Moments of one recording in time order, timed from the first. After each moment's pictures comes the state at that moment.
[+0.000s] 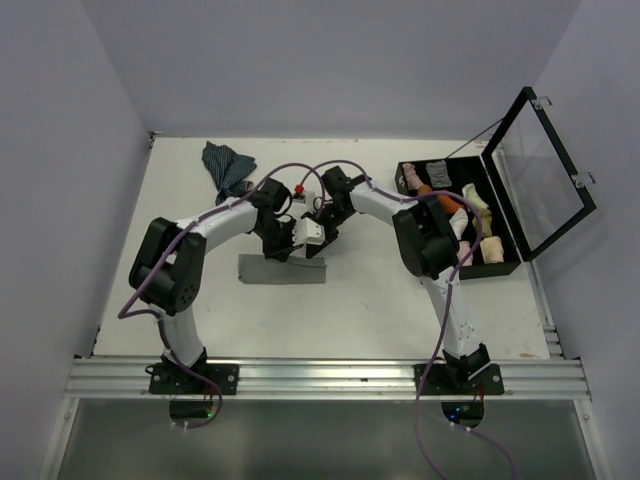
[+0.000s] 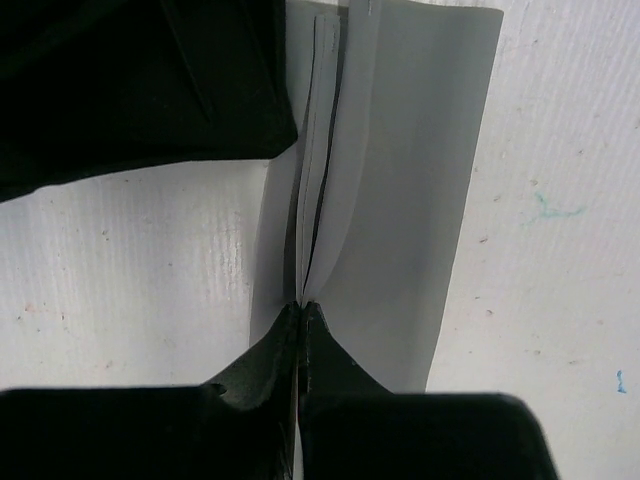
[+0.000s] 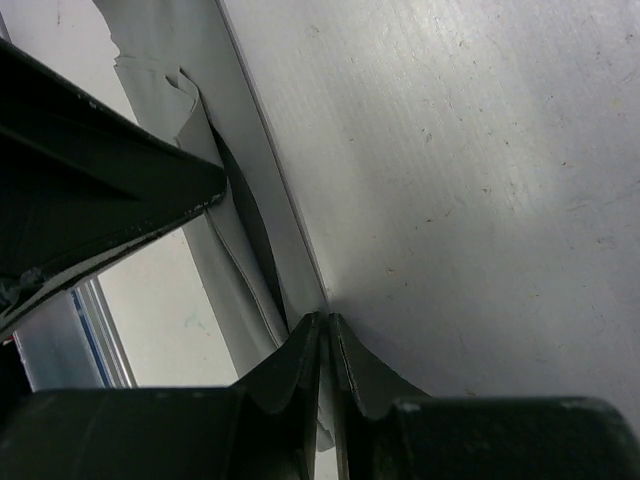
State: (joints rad) left arm -0.46 1.84 1.24 -0.75 0.41 0.95; right arm 0.56 2.37 1.83 -0.77 -0.80 -0.18
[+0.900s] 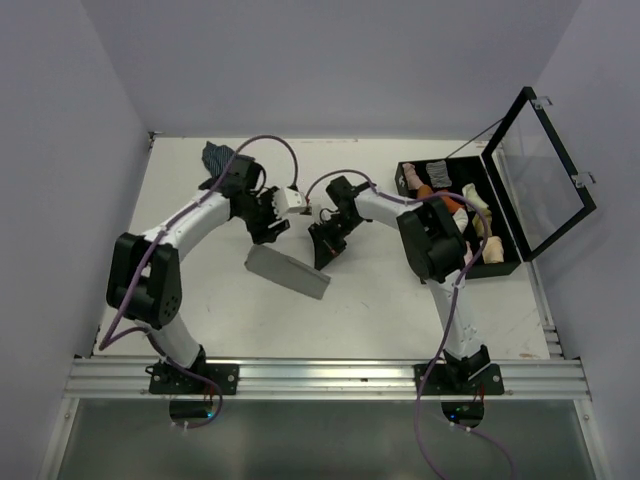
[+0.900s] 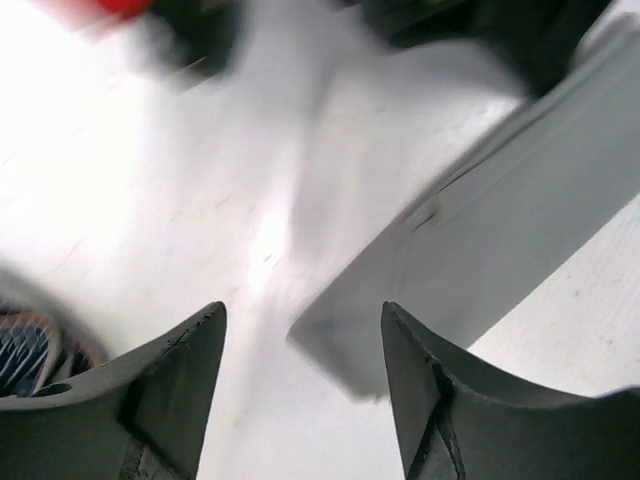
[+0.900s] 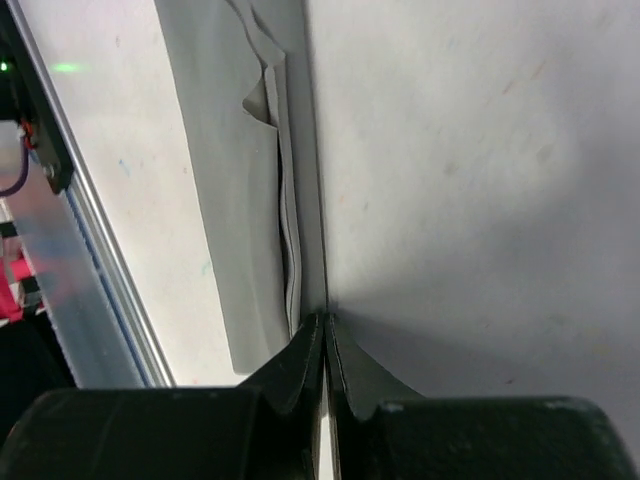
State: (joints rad) left arm -0.37 1.75 1.27 -0.67 0.37 0.89; right arm 0.56 2.32 1.71 -0.80 -0.81 -0.21
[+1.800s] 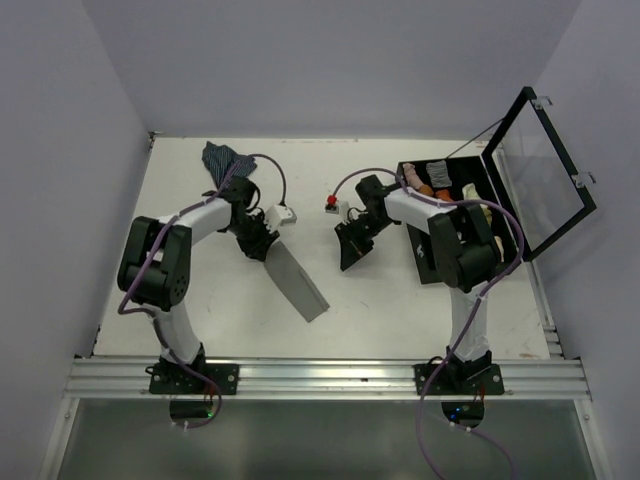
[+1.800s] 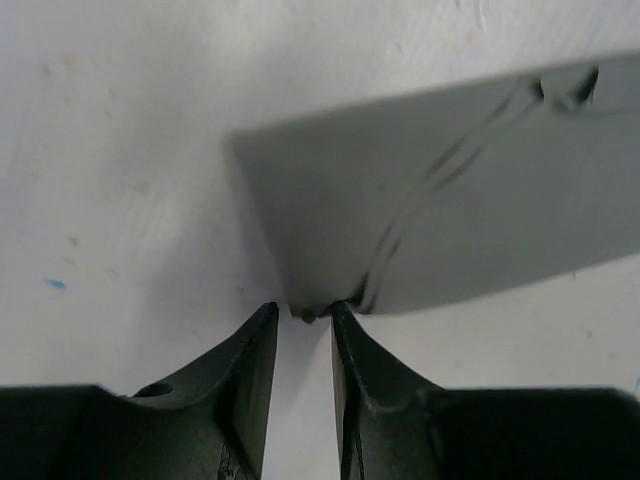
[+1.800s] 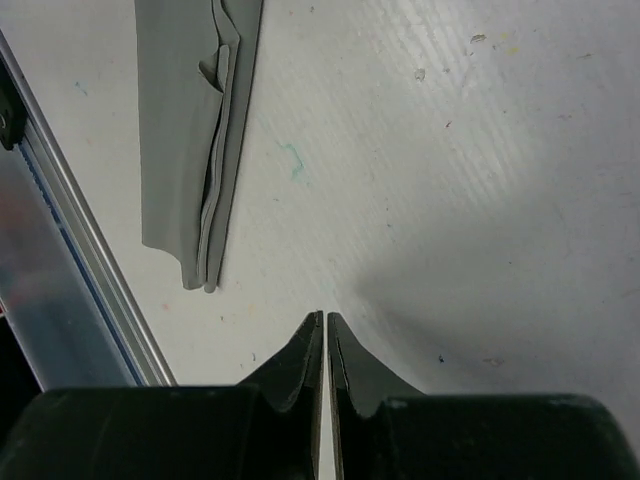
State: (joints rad) left arm -0.24 1.80 1.11 -0.68 0.39 0.79; right arm 0.45 2.08 1.44 -0.80 -0.75 -0.30
